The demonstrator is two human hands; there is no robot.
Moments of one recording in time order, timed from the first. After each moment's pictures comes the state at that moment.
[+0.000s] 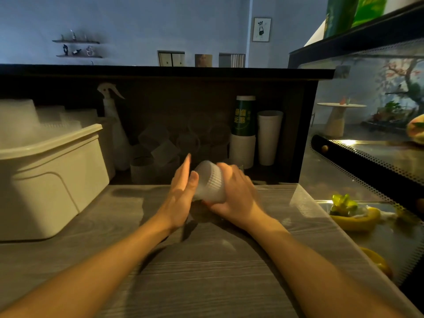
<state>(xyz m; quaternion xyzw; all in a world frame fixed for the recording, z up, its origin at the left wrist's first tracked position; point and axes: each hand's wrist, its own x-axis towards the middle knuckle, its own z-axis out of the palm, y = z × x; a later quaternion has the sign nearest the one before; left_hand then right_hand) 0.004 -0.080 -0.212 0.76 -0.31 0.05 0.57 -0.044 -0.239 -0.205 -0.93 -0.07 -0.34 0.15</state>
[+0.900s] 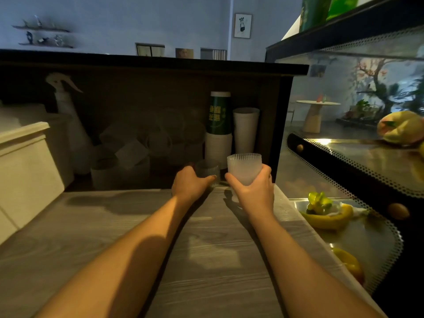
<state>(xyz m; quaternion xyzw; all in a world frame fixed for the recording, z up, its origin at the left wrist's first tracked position) 0.079 -0.203 -0.218 0.89 -0.13 0.08 0.44 -0.039 -0.320 -0.218 -0.78 0.21 -0.41 0.42</state>
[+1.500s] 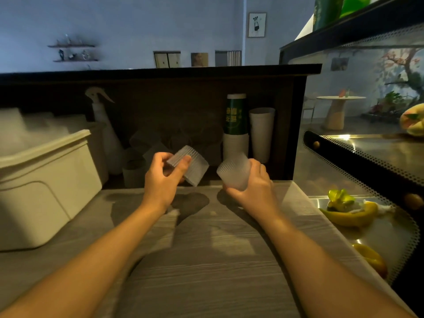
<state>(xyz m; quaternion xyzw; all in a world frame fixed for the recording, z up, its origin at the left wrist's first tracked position) 0.019 -0.092 -0.182 0.71 -0.21 0.16 0.66 -0.045 -0.287 -0.214 -0.89 0.11 -0.37 0.25</state>
